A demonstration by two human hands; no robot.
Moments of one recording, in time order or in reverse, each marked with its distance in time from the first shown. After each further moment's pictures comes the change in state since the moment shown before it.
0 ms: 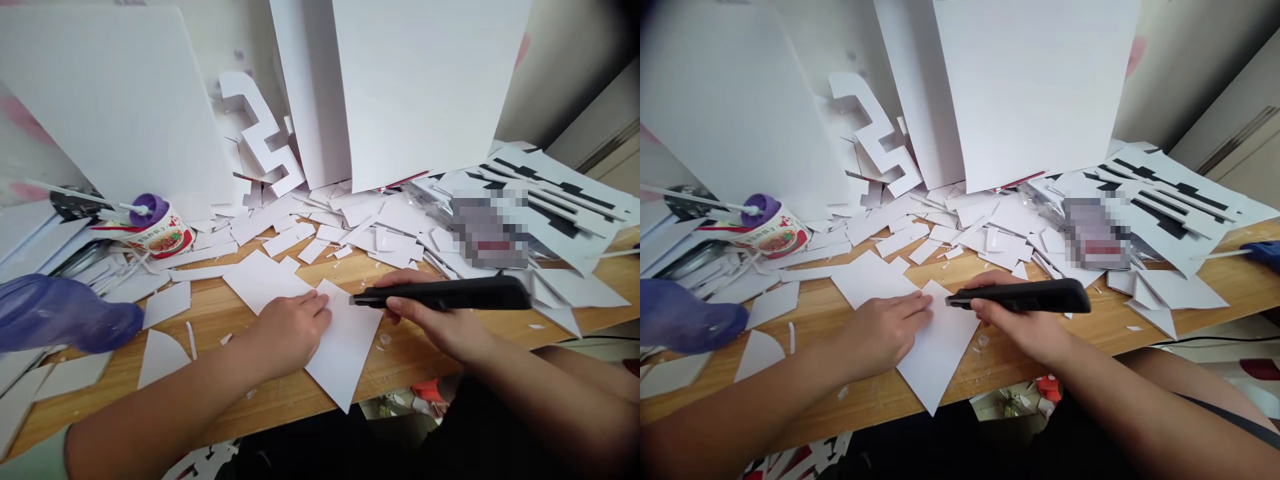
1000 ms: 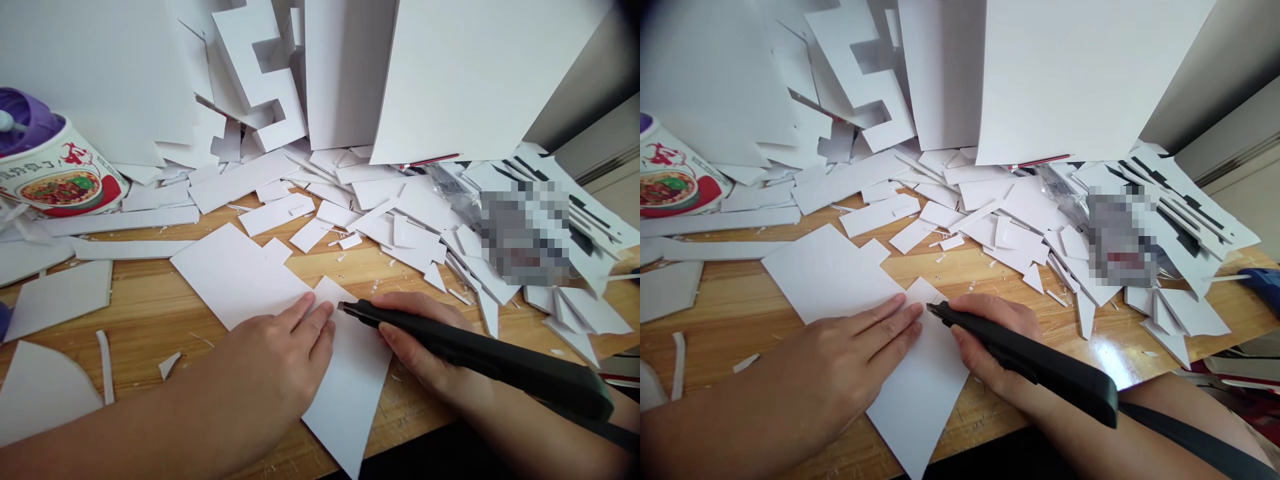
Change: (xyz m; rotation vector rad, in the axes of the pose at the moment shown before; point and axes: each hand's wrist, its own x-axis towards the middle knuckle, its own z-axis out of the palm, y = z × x) left_hand -0.011 -0.005 0.009 0.038 0.128 0.116; right_hand 0.010 0.010 0.031 -0.594 0.094 -0.227
